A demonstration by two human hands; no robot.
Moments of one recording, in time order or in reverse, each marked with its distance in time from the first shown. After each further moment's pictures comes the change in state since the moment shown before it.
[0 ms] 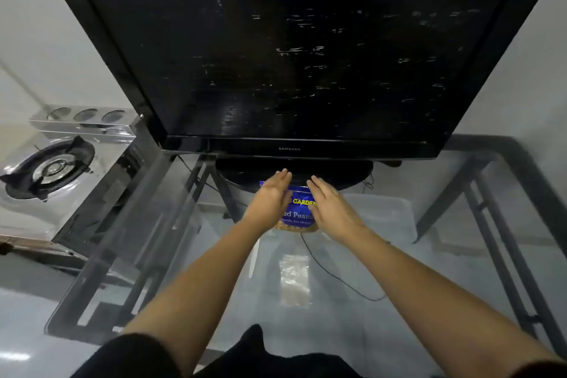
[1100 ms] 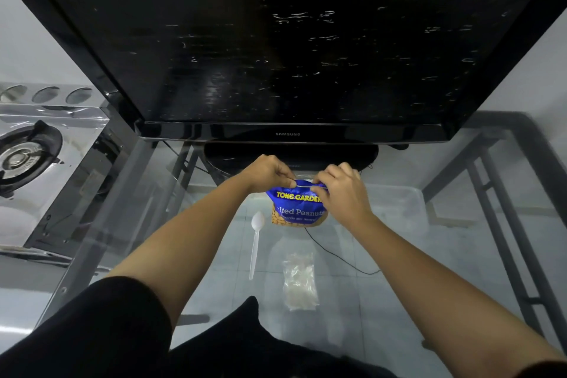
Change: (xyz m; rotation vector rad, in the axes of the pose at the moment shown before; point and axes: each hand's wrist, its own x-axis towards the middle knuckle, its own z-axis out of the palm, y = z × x) left_hand 0.072 -0.040 -0.025 -0.238 -0.505 -0.056; right_hand 0.038 0.024 0.015 -0.099 0.358 -0.001
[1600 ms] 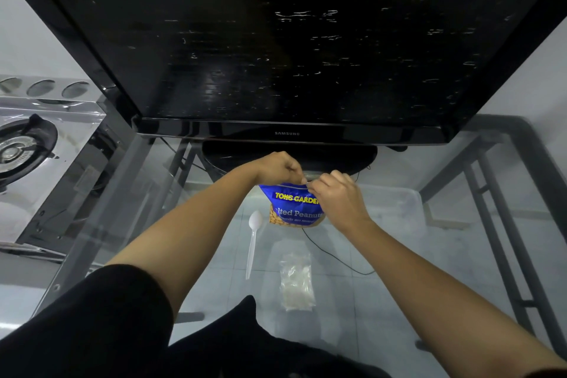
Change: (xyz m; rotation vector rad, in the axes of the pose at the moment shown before) left_hand 0.012 0.021 -0.005 -0.057 -0.141 -0.030; right_hand -0.005 -0.002 0.007 -0.145 0.084 -0.247
